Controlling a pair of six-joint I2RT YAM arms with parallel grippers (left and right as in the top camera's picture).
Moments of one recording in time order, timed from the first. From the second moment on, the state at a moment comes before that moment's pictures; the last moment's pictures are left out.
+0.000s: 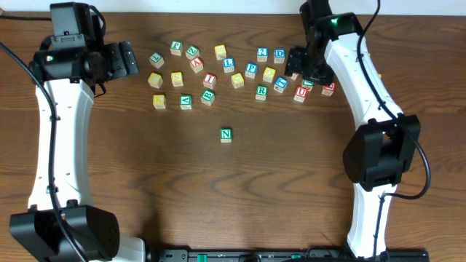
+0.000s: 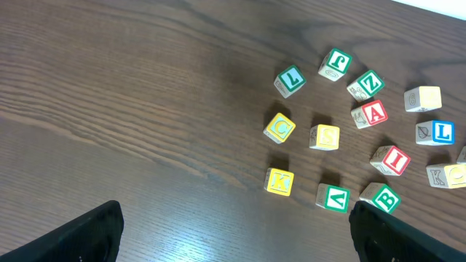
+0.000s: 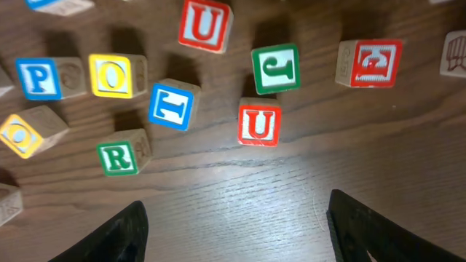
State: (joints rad) left arm 0.12 1.66 1.67 -0.97 -0.04 -0.15; right arm 0.23 2.22 2.10 -1.27 0.00 0.52
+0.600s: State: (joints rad) left arm 0.12 1.66 1.67 -0.97 -0.04 -0.15; right arm 0.23 2.22 2.02 -1.18 -0.01 0.53
